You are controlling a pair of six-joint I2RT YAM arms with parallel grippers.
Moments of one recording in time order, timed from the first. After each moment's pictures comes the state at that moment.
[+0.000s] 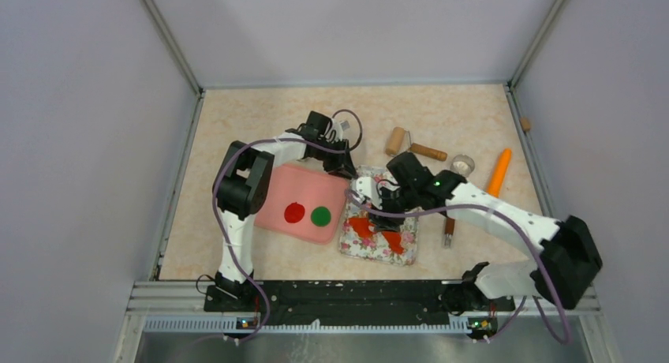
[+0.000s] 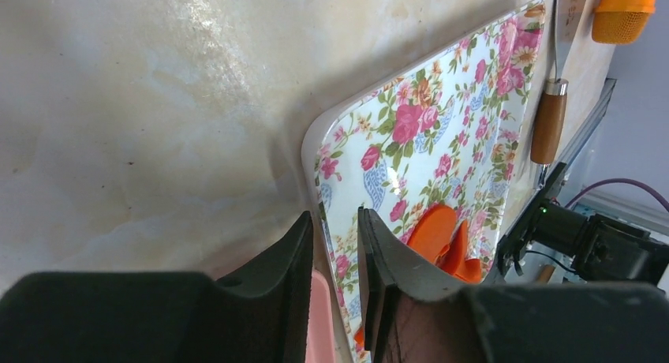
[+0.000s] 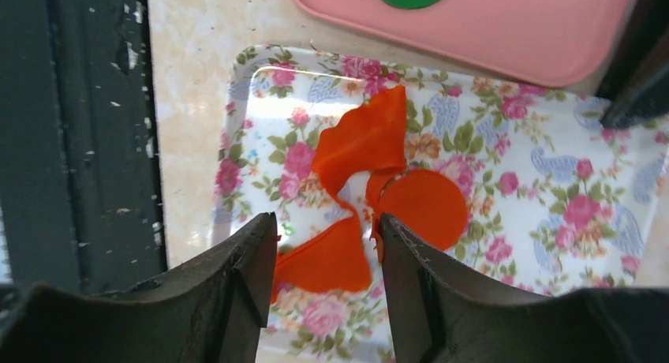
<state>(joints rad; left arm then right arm) -0.44 2.12 1.44 -0.31 0.68 -0.41 0.77 1.20 0.92 -0.66 -0.48 -0.60</state>
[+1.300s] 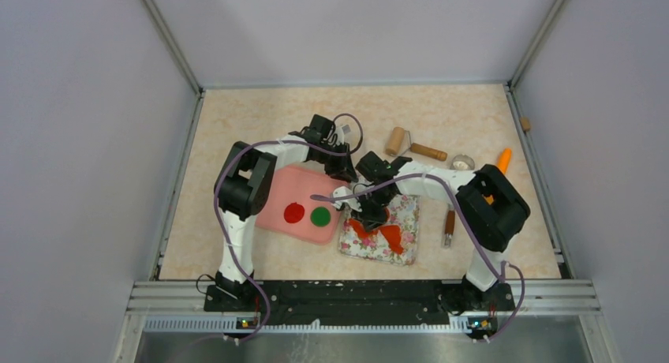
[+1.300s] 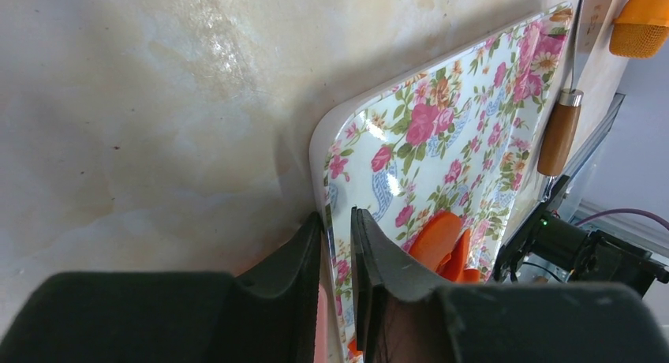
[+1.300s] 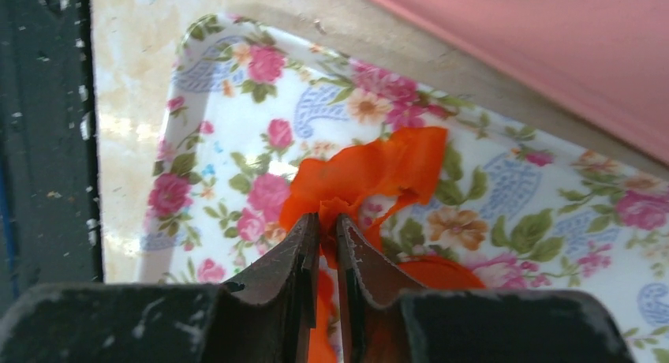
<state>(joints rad) -0.46 2.12 1.41 -0.31 0.63 -0.48 0.77 1.79 1.13 -0.69 -0.57 -0.87</state>
